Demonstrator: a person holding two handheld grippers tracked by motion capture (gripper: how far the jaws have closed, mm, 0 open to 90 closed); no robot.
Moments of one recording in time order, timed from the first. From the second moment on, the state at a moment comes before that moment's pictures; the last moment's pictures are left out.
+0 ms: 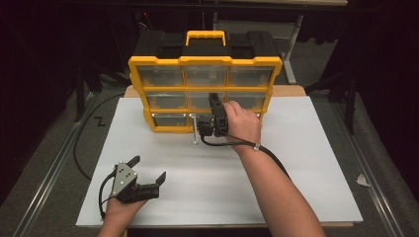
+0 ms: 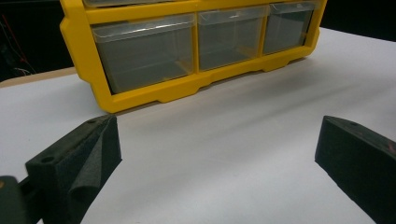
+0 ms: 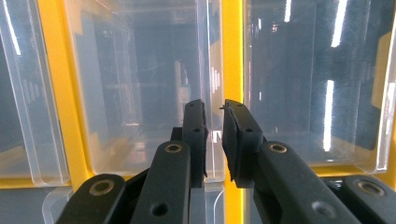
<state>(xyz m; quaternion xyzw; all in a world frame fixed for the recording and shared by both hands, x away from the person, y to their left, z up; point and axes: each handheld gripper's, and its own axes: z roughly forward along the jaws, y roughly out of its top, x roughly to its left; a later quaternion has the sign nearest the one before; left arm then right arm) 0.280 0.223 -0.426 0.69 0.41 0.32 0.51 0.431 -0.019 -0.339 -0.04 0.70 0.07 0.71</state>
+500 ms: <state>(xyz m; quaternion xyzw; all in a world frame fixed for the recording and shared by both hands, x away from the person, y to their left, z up) 0.280 0.223 -0.425 0.68 0.41 0.32 0.51 0.408 -0.022 -0.339 -0.05 0.70 0.08 0.71</state>
